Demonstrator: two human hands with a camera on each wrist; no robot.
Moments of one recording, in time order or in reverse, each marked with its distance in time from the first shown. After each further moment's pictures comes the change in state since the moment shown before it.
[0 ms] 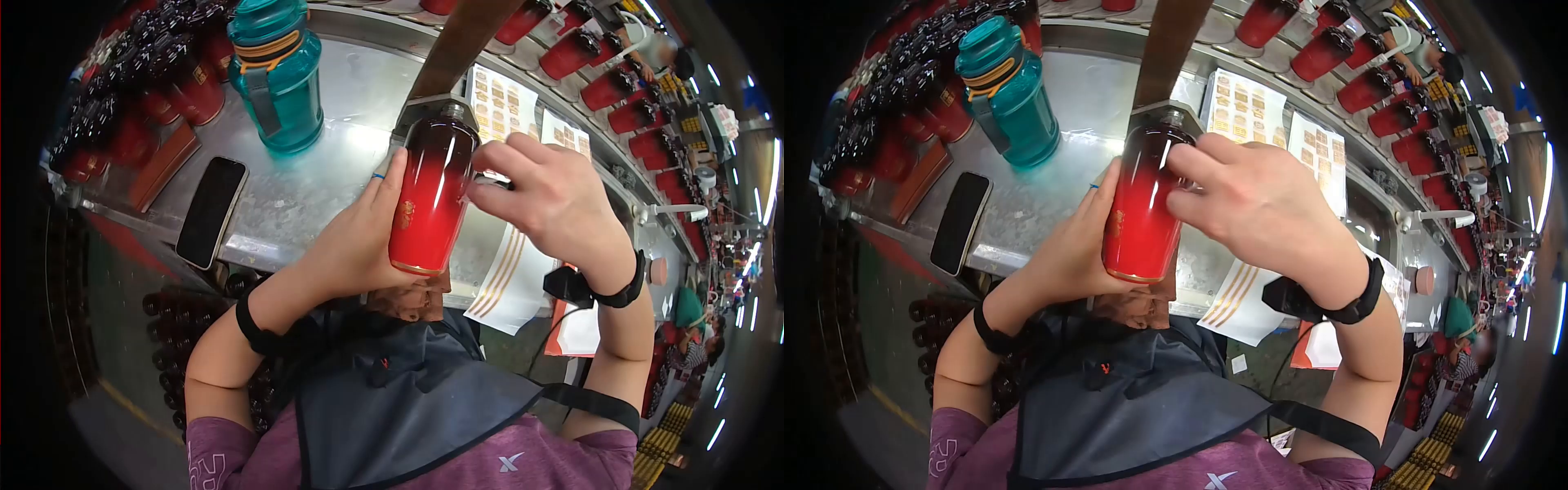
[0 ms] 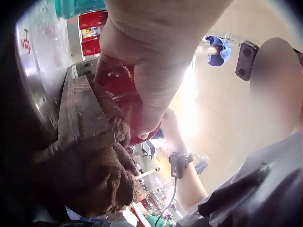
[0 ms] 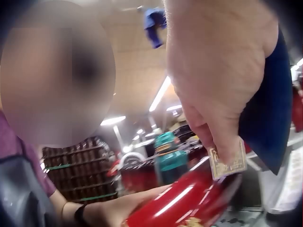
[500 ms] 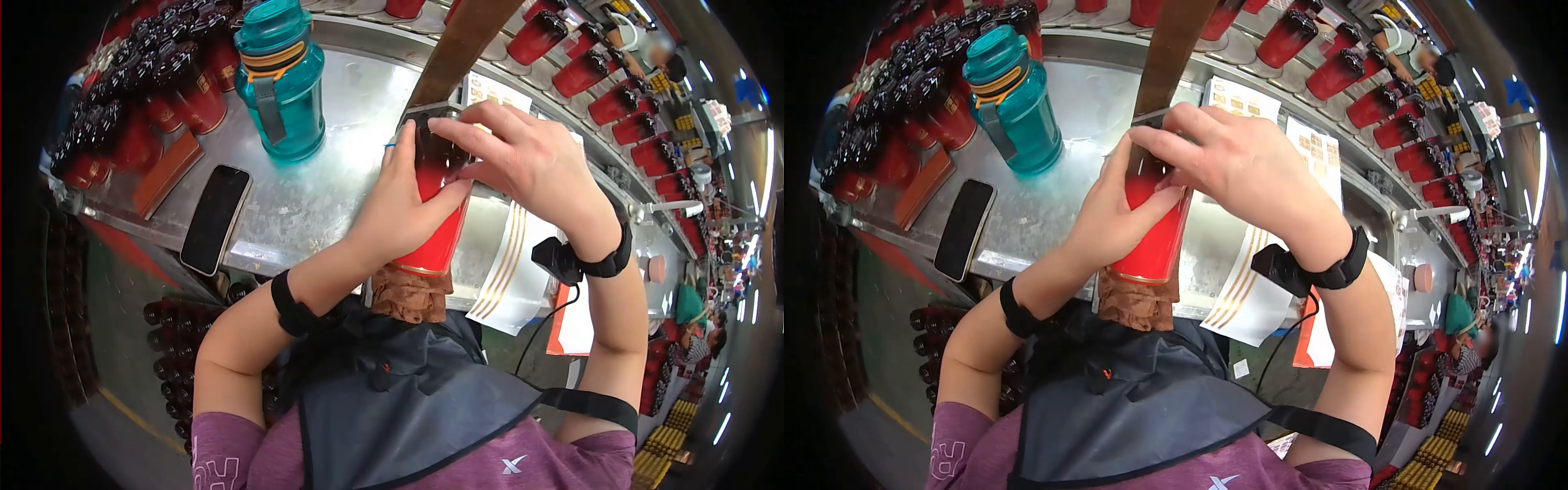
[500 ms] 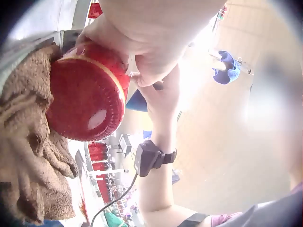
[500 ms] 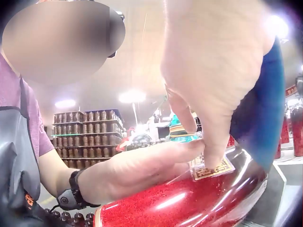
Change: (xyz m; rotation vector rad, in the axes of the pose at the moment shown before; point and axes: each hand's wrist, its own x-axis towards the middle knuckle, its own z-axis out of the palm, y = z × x) left_hand 0.051 0.004 0.031 -0.424 0.344 -0.091; right_hand 0.016 0.009 0.012 0.011 0.129 0.094
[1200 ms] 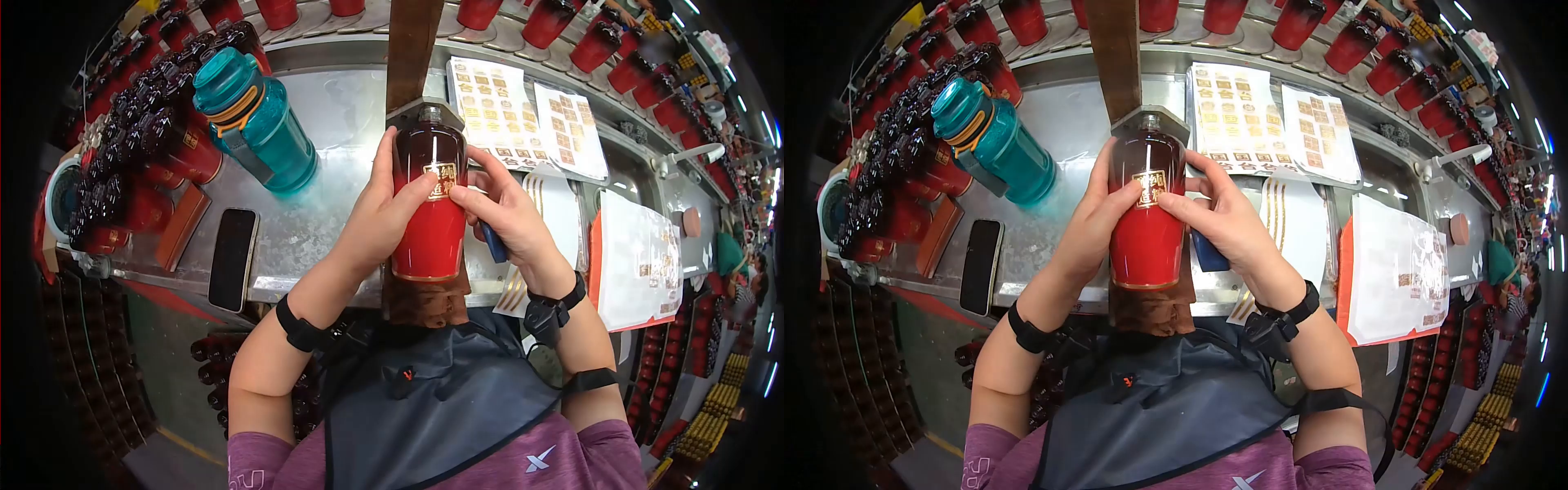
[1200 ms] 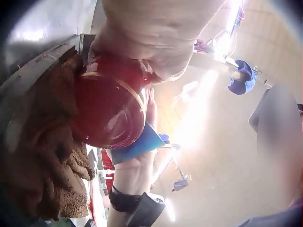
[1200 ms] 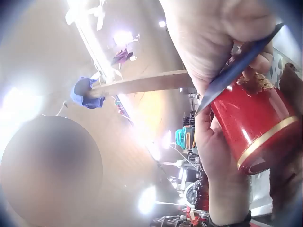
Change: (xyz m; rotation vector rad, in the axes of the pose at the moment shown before) left_hand 0.006 -0.006 -0.019 -0.400 -0.206 -0.291; right_hand -0.050 -0.059 0.075 1.759 0.370 1.177
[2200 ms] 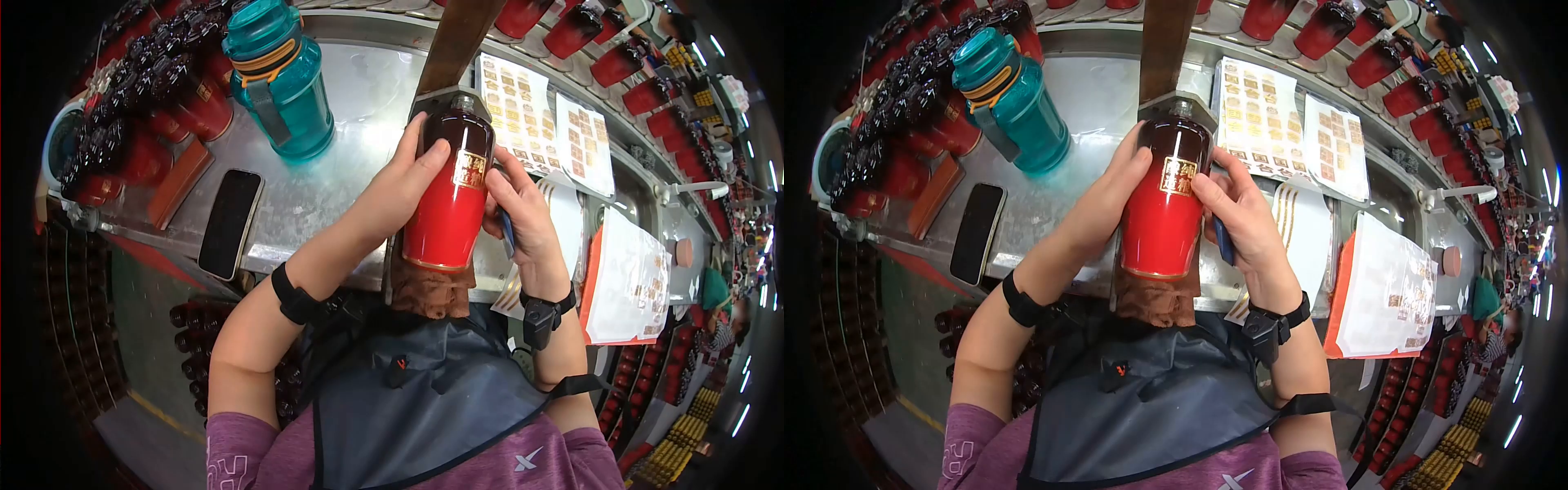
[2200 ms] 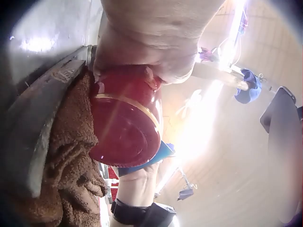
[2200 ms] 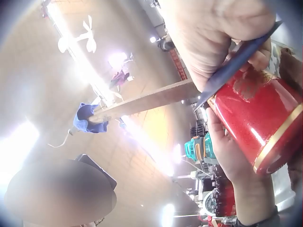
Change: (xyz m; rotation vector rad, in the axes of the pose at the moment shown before) left_hand 0.007 -0.004 -0.008 -0.165 -0.045 -0.031; right_hand 0.004 0.007 -0.001 0.165 0.031 0.079
